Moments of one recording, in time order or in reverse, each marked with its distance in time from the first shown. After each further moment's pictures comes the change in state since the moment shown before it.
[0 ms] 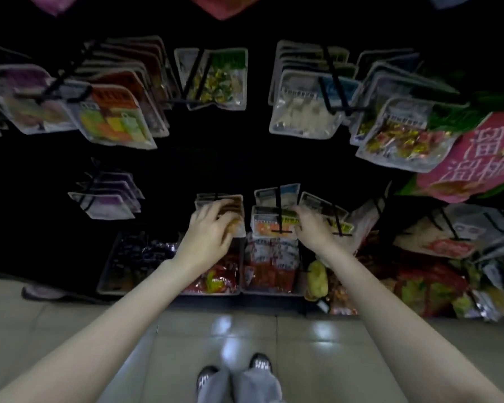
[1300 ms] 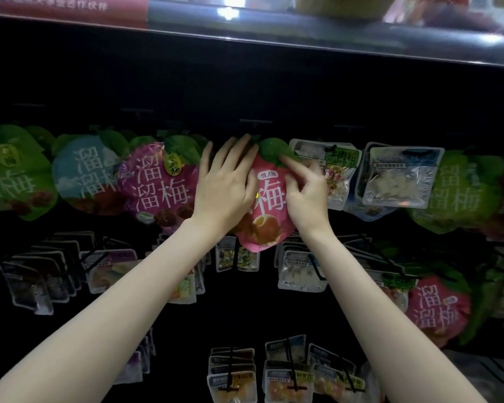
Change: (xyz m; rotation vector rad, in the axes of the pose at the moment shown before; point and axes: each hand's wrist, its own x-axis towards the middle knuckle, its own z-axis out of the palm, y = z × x) left_hand 0.105 0.061 -0.306 0.328 0.992 0.221; right_hand -0.026 -0.242 -0.292 0.749 0.940 -0.490
